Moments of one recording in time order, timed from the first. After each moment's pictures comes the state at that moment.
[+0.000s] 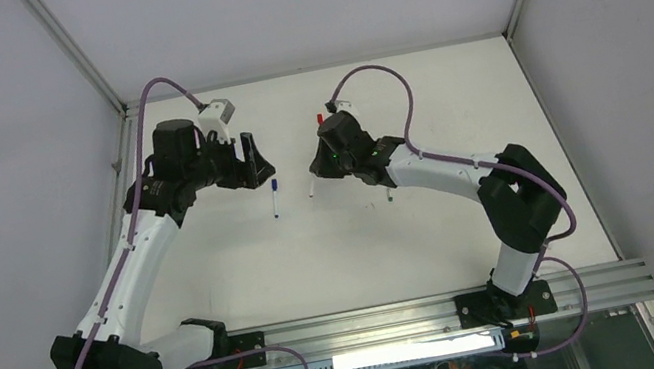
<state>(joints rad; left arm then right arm) -0.29 1.17 1.14 -0.58 0.32 -0.13 0.80 1.72 1.22 -0.19 0.14 0.81</state>
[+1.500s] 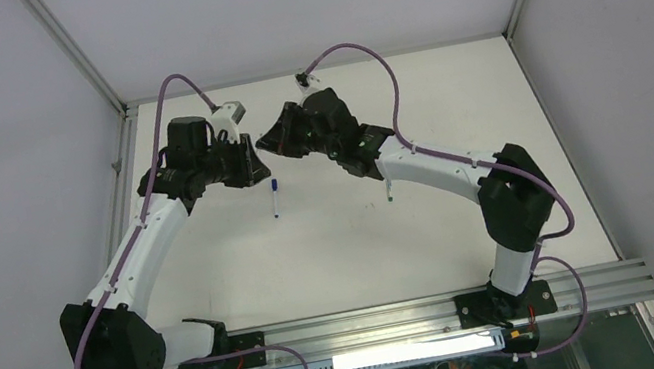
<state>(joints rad) -0.29 1.29 1.13 -0.55 0.36 -0.12 0.85 1.76 1.41 0.07 -0.05 0.92</state>
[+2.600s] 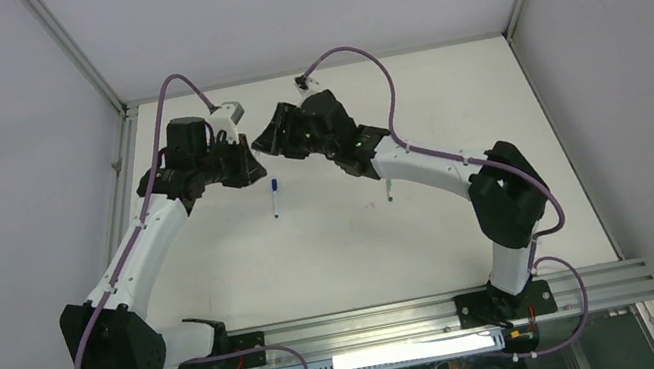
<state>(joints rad) -0.28 1.29 1.13 -0.56 0.33 -0.10 0.84 1.80 1.41 0.09 -0.06 0.93</state>
